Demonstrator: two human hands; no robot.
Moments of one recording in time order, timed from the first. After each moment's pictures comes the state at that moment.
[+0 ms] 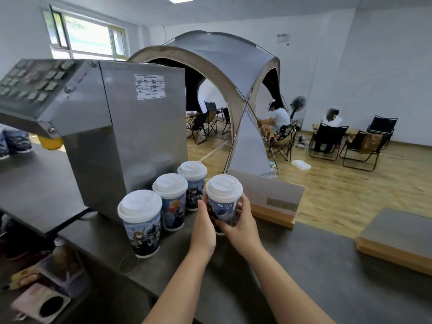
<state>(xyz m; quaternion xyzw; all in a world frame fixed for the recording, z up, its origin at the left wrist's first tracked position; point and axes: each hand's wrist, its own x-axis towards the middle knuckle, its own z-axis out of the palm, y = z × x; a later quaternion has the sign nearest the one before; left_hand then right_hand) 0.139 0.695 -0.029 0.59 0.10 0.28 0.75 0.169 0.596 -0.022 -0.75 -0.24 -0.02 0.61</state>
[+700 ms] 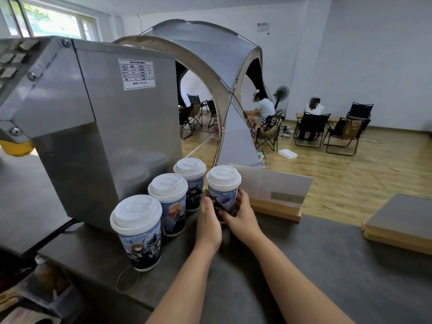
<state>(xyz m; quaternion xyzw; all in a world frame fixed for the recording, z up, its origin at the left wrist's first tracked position) 0.175 0.720 -0.054 0.64 0.11 0.27 0.71 0.211 0.626 -0.043 -0.78 -0.19 0.00 0.59</state>
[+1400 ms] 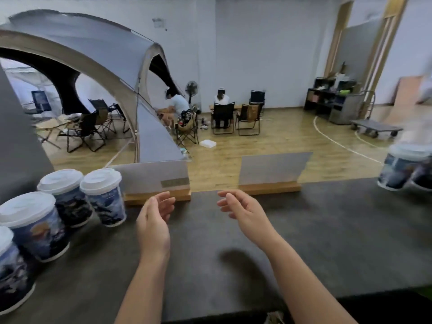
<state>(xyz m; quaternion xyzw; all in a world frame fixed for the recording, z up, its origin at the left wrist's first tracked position) 0.097 0.563 0.009 0.62 0.09 0.22 0.75 0.100 0.378 0.003 -0.75 -0.10 -0.10 0.65</state>
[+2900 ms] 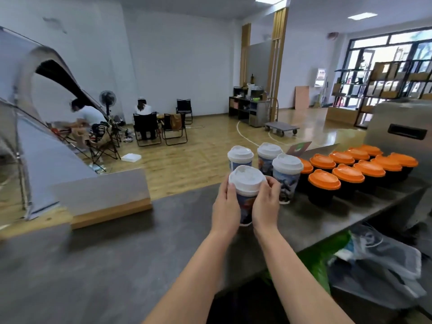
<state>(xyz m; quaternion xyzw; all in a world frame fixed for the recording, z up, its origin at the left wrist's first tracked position) 0.065 0.040 0.009 0.68 -0.20 -0.04 0.70 0.036 -0.040 0.010 -0.59 0.21 -0.46 0.63</state>
